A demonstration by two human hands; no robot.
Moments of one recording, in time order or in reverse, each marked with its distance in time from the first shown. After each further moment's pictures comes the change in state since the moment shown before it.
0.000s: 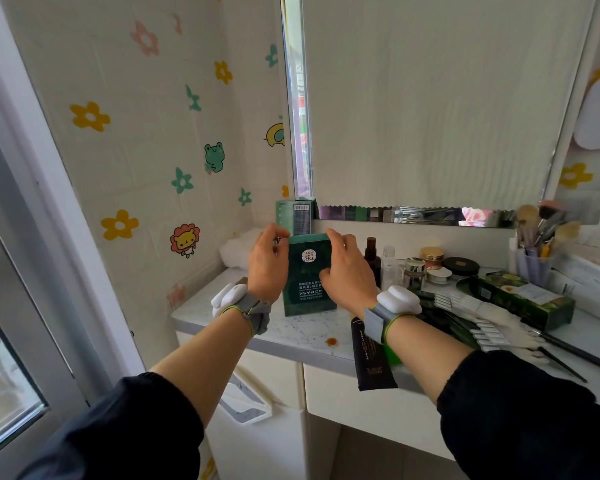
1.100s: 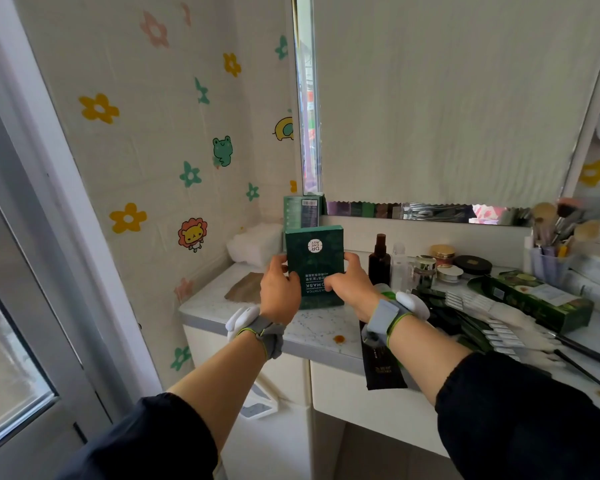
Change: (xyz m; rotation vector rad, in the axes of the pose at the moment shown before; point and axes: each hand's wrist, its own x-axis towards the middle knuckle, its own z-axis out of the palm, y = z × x) left_hand -0.034 -0.034 0.016 0.084 -0.006 -0.267; right_hand 0.005 0.015 0.032 0.680 -0.228 0.549
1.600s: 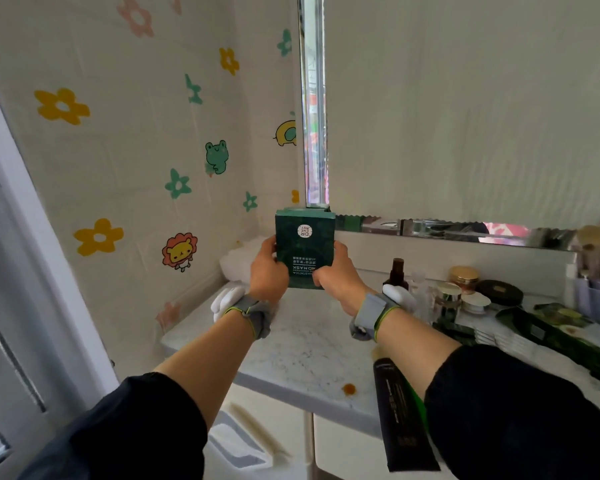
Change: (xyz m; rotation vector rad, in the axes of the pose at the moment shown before) left_hand 0.110 -0.001 0.008 -0.042 0.003 -0.010; right_hand 0.081 -0.034 0.025 0.065 -0.013 -0.119
